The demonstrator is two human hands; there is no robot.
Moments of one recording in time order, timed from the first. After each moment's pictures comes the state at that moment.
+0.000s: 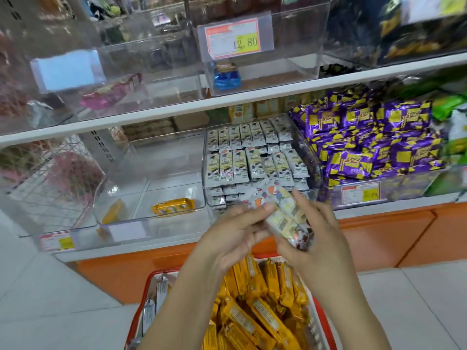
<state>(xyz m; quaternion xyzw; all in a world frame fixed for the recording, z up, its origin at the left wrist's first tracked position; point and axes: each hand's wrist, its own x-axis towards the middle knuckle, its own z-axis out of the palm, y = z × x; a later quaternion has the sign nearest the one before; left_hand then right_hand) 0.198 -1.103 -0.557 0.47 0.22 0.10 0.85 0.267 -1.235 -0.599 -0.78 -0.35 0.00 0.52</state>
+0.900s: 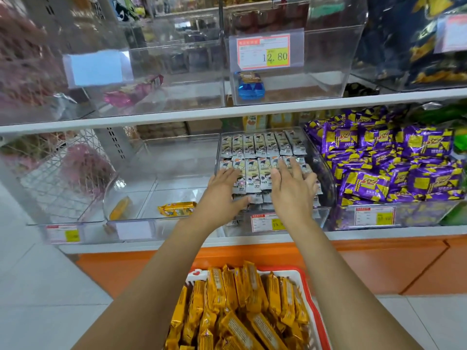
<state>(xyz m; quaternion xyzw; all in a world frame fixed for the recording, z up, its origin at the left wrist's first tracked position) 0.221 -1.008 -0.563 0.93 0.26 0.14 0.19 0.351 -1.103 -0.595 -0.89 -0.33 -0.09 0.30</state>
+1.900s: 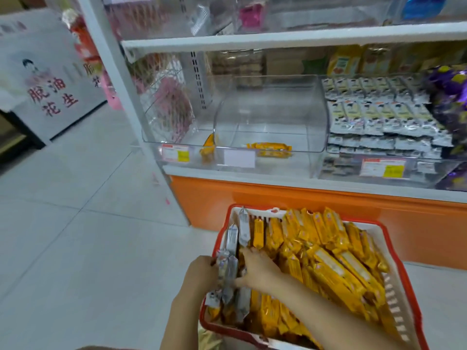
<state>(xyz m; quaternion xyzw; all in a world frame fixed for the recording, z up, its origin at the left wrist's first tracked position) -0.084 -1.017 -0.746 0.74 0.59 -0.06 0.33 0.057 -1.080 -0.741 -0.75 -0.55 0.37 0.00</state>
